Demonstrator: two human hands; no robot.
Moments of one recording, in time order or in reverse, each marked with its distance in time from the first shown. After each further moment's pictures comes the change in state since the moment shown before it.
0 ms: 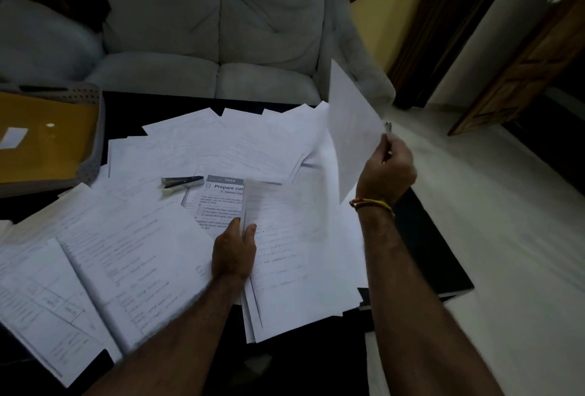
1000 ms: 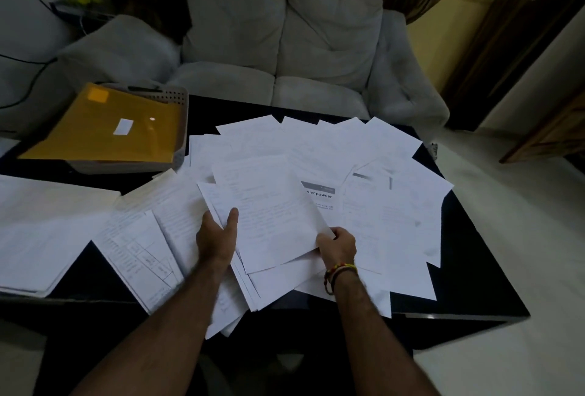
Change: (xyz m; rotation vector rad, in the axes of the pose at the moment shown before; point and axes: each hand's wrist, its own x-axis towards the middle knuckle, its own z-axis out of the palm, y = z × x) left_hand 0.022 -0.067 -0.119 -0.213 0.239 -0.322; right_hand -0.198 -0.022 -0.012 0.005 -0.946 0.744
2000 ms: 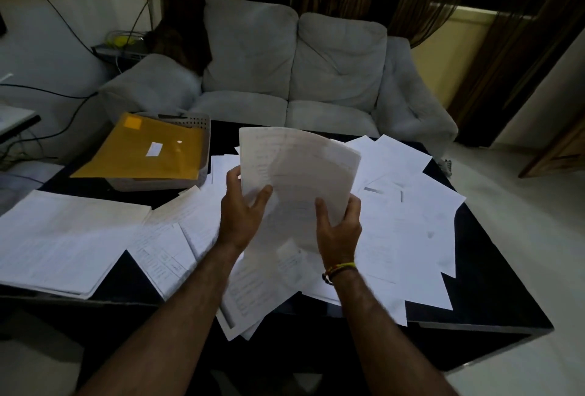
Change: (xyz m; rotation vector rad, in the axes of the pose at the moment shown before) left_hand -0.016 0.089 -0.044 -0.253 -0.163 0.478; right_hand -0.060 -0.072 0.004 0.372 0.174 -0.737
